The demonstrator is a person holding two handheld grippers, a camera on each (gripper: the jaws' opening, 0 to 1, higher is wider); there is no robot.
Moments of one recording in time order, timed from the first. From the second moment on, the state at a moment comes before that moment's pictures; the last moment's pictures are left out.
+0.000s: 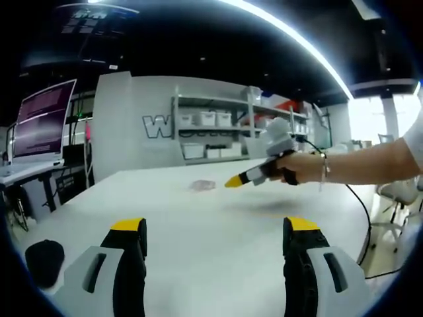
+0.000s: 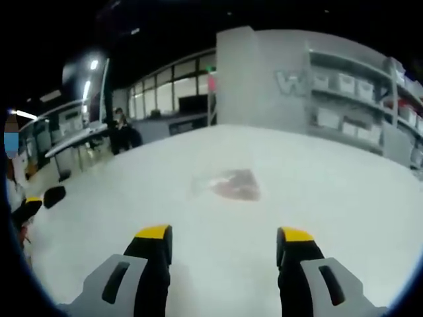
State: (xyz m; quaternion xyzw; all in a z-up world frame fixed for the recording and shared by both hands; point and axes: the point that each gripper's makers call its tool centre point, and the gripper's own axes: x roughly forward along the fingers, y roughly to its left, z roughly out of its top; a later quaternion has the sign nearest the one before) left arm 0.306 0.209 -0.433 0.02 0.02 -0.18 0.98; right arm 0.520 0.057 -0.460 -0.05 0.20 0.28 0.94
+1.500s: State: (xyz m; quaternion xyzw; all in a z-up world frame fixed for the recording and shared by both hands) left arm 0.309 0.214 -0.430 0.01 0.02 -0.18 0.98; right arm 0.536 0.066 -0.457 -0.14 0.16 0.29 0.93
